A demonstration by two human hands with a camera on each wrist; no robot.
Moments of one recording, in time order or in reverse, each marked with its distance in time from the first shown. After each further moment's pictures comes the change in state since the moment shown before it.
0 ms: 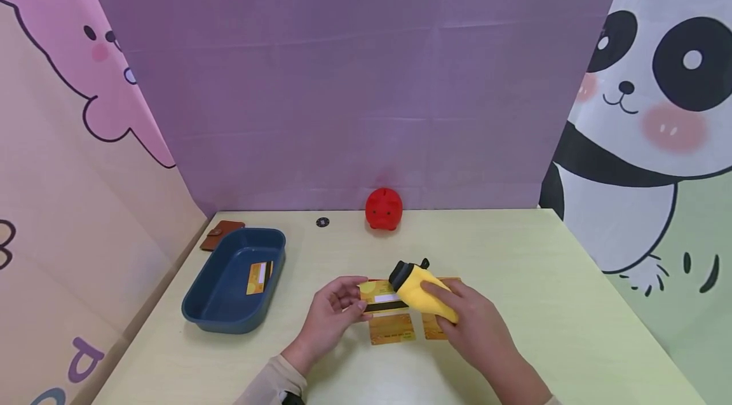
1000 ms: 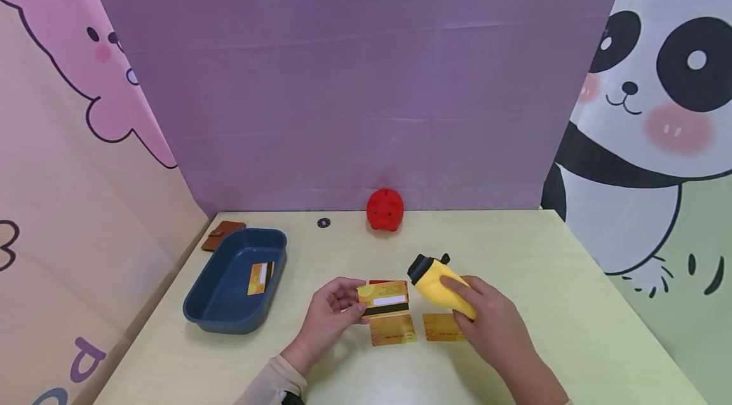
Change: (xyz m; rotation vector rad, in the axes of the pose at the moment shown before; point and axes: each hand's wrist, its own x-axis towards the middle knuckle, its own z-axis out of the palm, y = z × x) left_hand -0.001 0.000 -0.003 -0.001 0.041 0.002; right_hand -0.003 0.022 -0.010 -0.025 0.069 0.009
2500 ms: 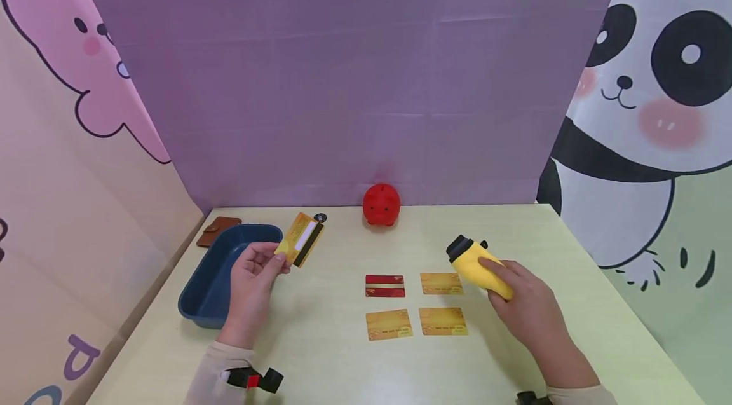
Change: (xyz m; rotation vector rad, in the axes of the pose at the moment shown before) left_hand -0.005 0.067 -0.082 0.067 0.449 0.227; right_hand -0.004 0.060 -0.026 -0.051 0.017 0.105
